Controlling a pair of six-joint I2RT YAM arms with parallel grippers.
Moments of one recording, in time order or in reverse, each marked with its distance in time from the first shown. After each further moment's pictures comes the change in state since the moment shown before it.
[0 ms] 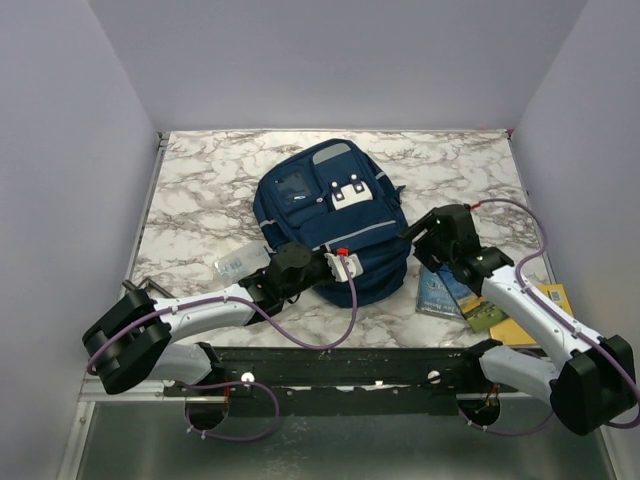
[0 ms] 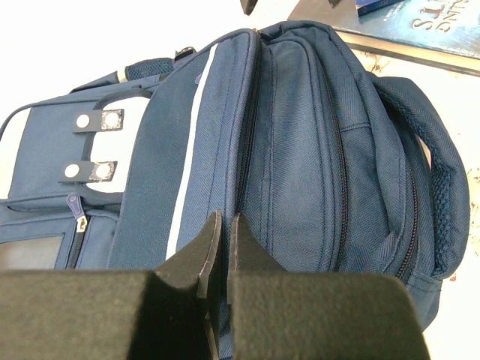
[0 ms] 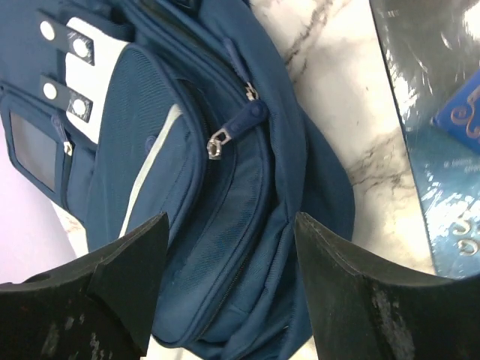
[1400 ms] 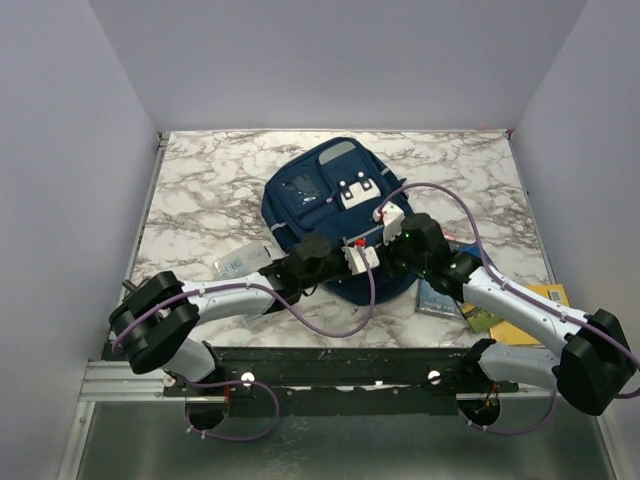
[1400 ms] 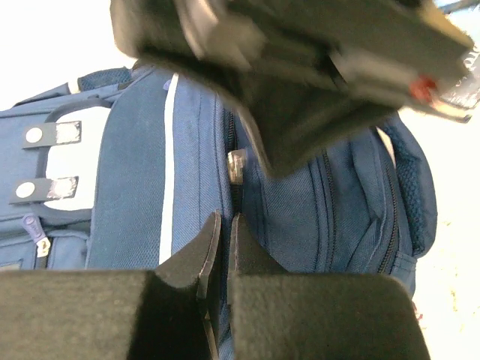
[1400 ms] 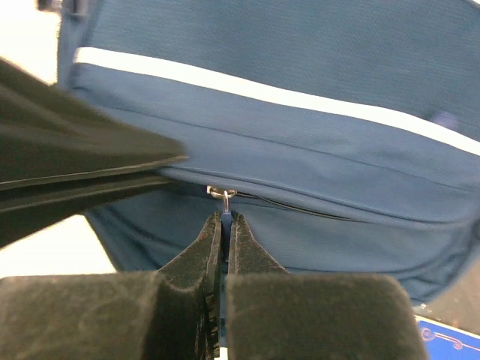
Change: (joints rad) left arm -0.010 0.179 0.154 -0.022 0.081 -0.099; right arm 0.283 0.071 -0.031 0.195 -0.180 -1.136
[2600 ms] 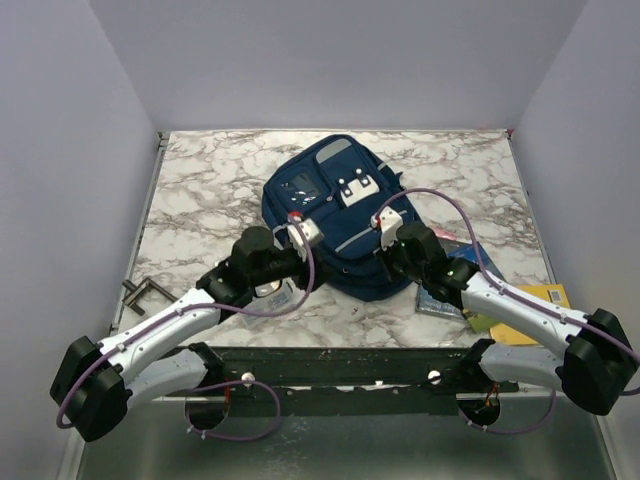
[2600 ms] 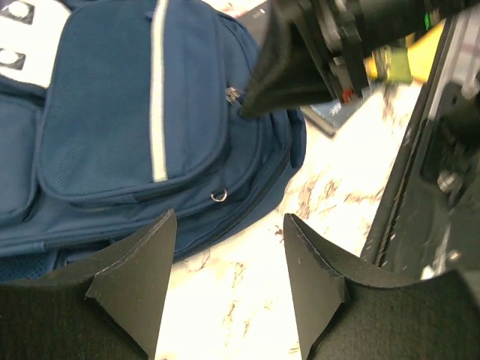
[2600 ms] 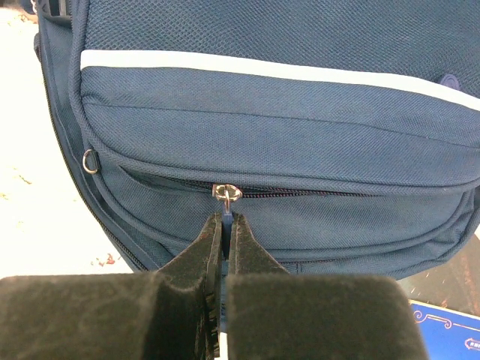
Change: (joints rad) left arm 0.261 -0.460 -0.080 -0.374 0.299 -0.541; right arm 0.053 0.006 -0.029 0.023 0.131 0.024
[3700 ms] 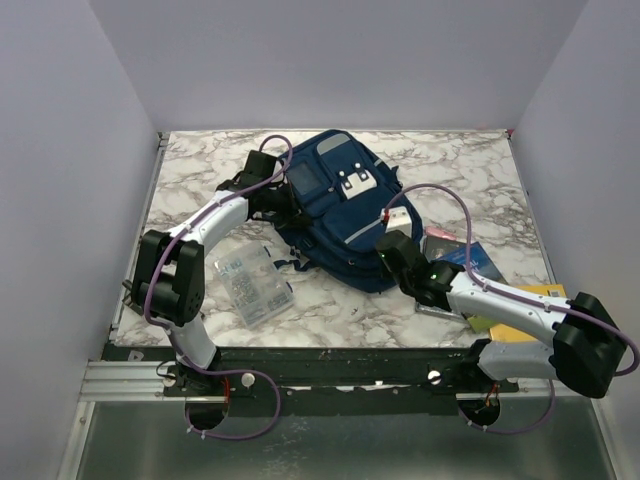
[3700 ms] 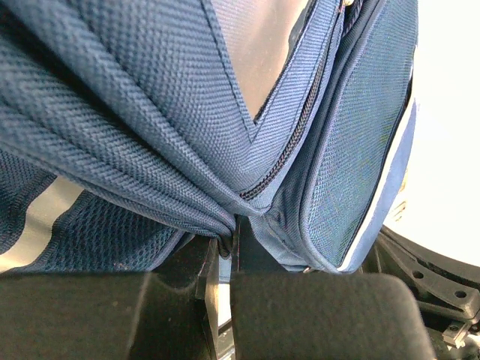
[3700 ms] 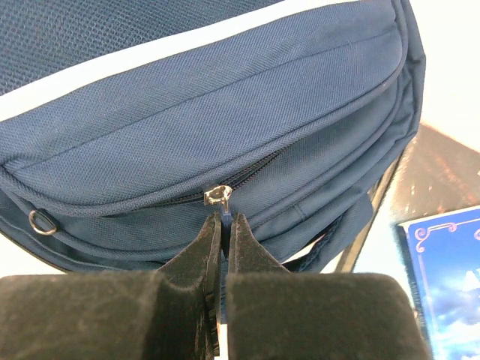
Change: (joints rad) left arm 0.356 0.723 0.627 -0.531 0.082 -0.568; right arm 0.101 0.084 0.023 -0.042 0.446 0.406
